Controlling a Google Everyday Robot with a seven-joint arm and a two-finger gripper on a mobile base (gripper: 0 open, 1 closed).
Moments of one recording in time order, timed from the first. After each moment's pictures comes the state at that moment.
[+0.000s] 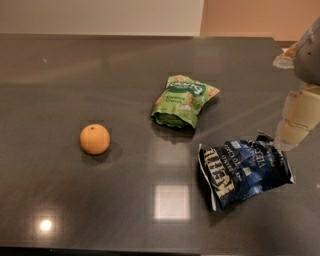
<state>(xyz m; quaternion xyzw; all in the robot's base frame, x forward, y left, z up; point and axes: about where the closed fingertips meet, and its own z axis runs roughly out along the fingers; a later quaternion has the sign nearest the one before) 0.438 -0.217 0.976 -0.60 0.78 -0.03 0.16</state>
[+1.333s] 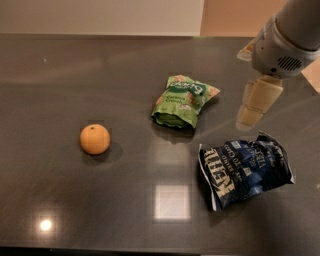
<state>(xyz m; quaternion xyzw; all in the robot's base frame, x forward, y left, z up) 0.500 -0.174 0.958 -0.63 0.75 -0.01 0.20</state>
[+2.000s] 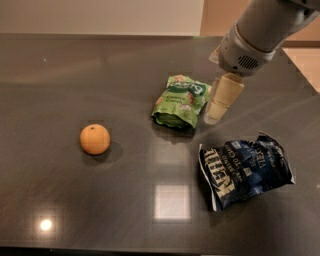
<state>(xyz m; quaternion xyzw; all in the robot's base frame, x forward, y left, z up) 0.537 -0.123 0.938 -0.63 0.75 0.03 0.21</state>
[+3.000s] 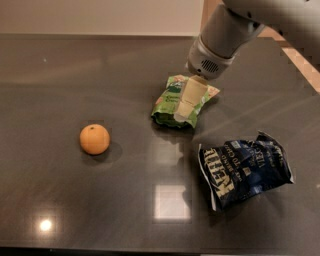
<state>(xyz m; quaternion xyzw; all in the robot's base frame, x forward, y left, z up) 0.574 -0.064 0.901 -0.62 0.76 0.07 0.20</state>
